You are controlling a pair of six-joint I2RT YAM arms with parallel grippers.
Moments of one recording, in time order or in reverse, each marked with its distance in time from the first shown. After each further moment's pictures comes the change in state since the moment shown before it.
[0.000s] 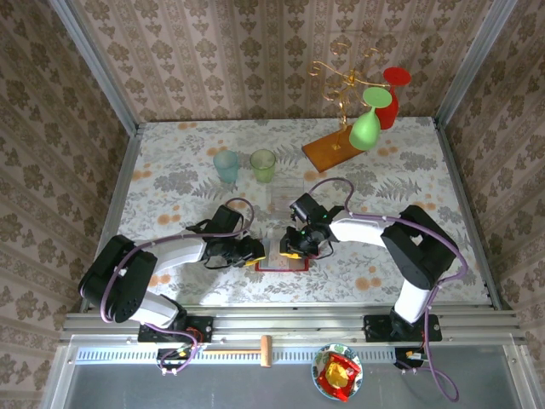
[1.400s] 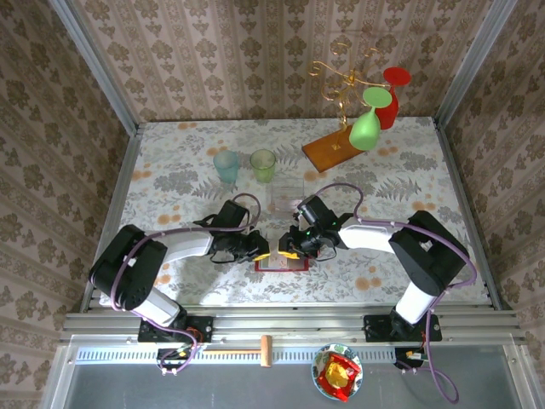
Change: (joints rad) left arm -0.014 0.095 0.066 0.051 0.053 -0.017; right arm -0.019 -0.060 -0.127 0.228 -0.114 0.097
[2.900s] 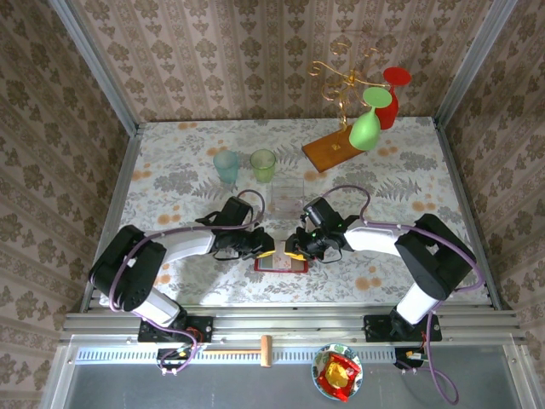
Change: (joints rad) left arm -0.027 -0.001 0.039 0.012 0.027 0.002; right arm -0.033 -0.045 -0.053 -0.014 0.035 0.008
